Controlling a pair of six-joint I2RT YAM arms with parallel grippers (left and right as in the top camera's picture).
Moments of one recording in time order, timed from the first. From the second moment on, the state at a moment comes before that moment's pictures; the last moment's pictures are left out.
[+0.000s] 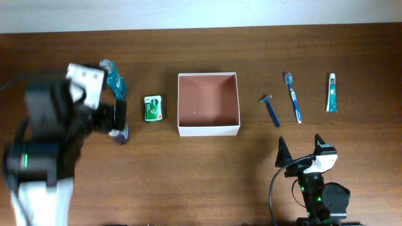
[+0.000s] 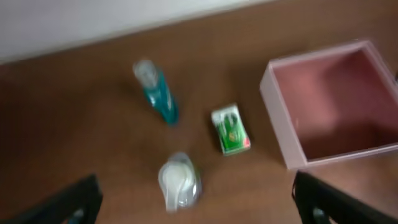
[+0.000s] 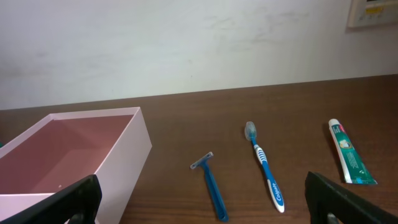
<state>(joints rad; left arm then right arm) 0.01 1.23 1.51 -1.09 0.08 0.21 -0.05 0.01 0.01 -0.06 -0.13 0.12</state>
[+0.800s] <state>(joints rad) 0.11 1.72 1.62 -1.27 0.08 0.11 -0.05 0.01 0.01 -0.06 -0.13 0.12</state>
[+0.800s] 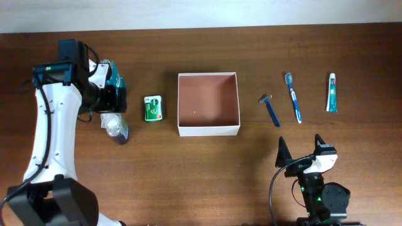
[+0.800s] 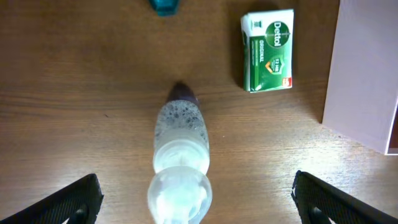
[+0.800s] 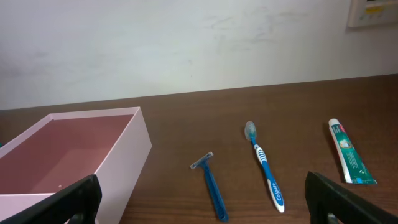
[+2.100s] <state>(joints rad) 0.11 1.82 1.50 -1.21 0.13 0.10 -0.05 0.01 0.01 -0.06 -0.13 0.12</state>
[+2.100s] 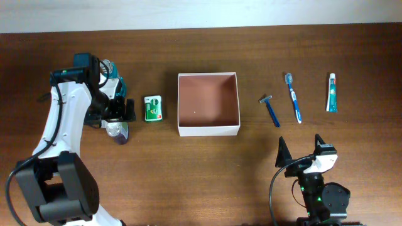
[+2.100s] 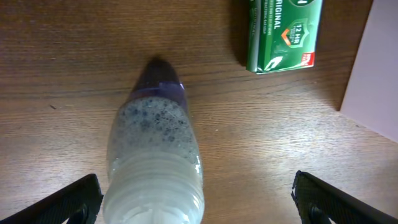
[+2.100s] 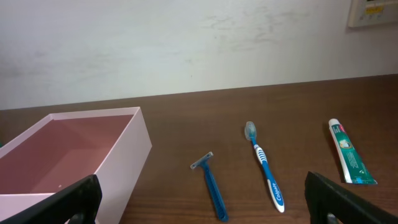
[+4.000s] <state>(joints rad) 0.11 1.84 1.50 -1.20 0.03 0.01 -0.05 0.01 0.01 -0.06 -0.13 0.12</state>
